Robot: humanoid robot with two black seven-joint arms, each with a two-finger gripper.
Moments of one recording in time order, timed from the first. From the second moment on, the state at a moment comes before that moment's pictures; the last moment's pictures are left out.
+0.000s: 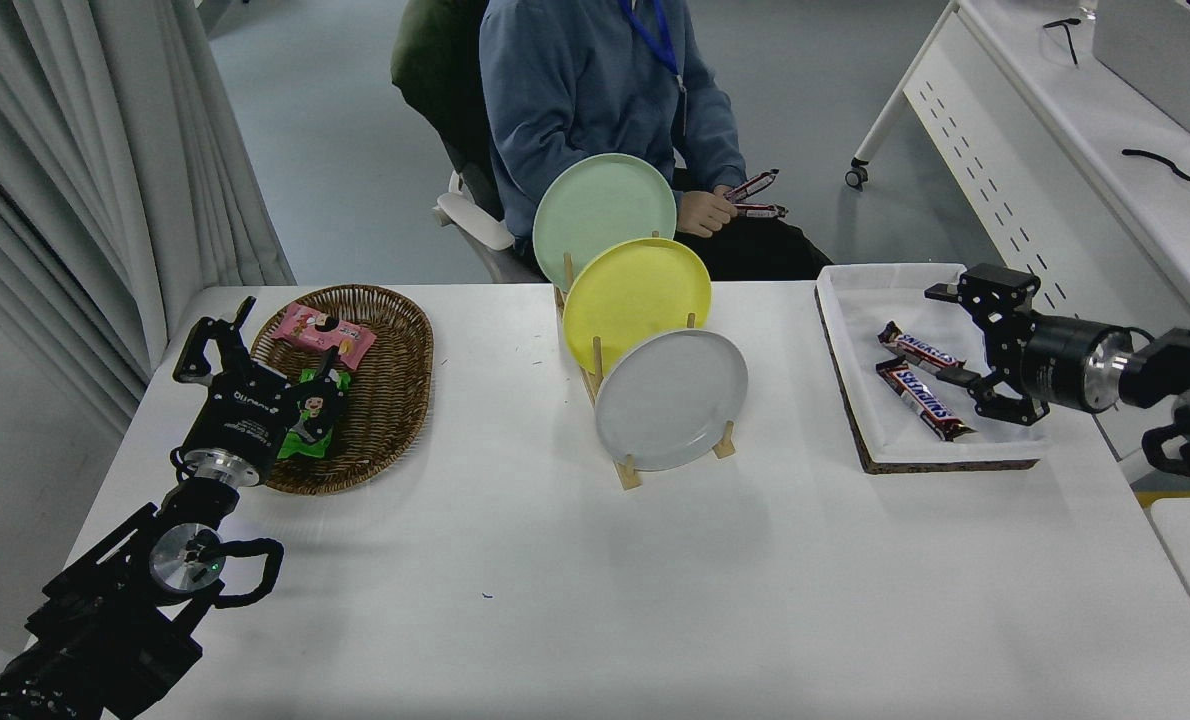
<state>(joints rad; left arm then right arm) -0.50 0.26 -1.08 -0.53 0.18 -0.58 -0.44 1.14 -0.71 -0.20 0.78 0.03 0.41 0.12</state>
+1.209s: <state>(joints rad) -0.50 0.26 -1.08 -0.53 0.18 -0.58 -0.44 1.26 -0.48 -0.05 1.04 0.44 -0.14 -0.14</state>
